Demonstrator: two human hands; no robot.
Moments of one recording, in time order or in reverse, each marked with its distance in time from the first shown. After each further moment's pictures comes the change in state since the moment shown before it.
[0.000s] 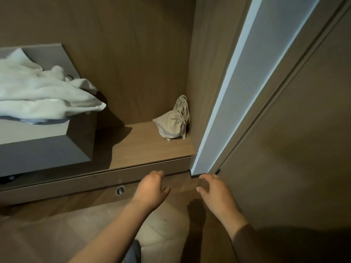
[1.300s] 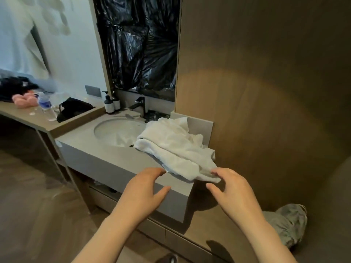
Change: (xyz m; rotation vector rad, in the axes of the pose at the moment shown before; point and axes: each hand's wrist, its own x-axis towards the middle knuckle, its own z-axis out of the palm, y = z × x) left_hand -0.114 -0.231 -0.283 -0.122 0.703 -0.350; right_hand 0.063 -0.414 0.000 0.006 0.046 -0.841
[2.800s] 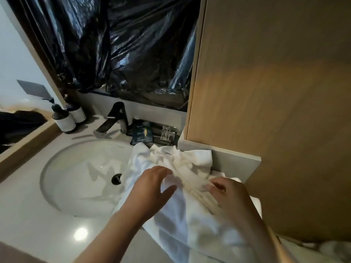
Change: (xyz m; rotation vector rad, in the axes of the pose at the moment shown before) left_hand 0.395 -0.179 0.070 -0.059 -0.206 0.106; right_hand 0.362 0.033 0.179 0.146 -0.092 0.243
